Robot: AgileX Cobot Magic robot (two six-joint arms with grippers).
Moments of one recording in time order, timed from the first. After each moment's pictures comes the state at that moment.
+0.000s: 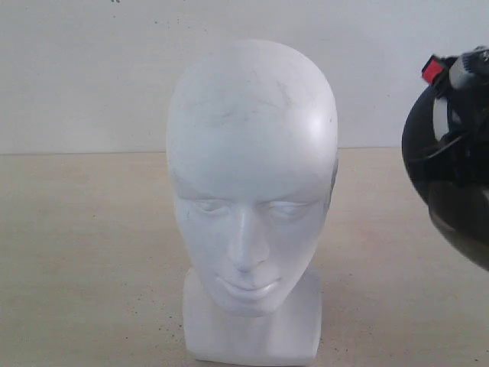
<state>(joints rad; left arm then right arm) 0.09 0.00 0.00 -0.06 0.30 0.07 0.15 1.24 -0.75 0.58 0.18 -0.70</state>
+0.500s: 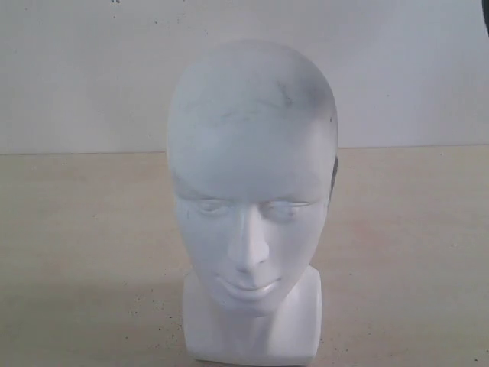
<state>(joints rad) 0.09 0.00 0.00 -0.06 0.30 0.07 0.21 0.85 -0.75 0.54 -0.03 -0.79</state>
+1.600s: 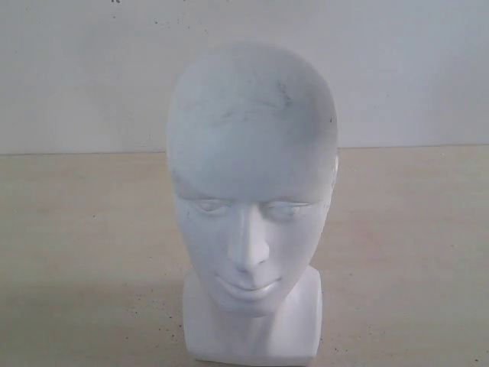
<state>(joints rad) 0.09 0.00 0.00 -0.06 0.30 0.07 0.57 0.51 -0.40 0.15 -0.89 -0.04</state>
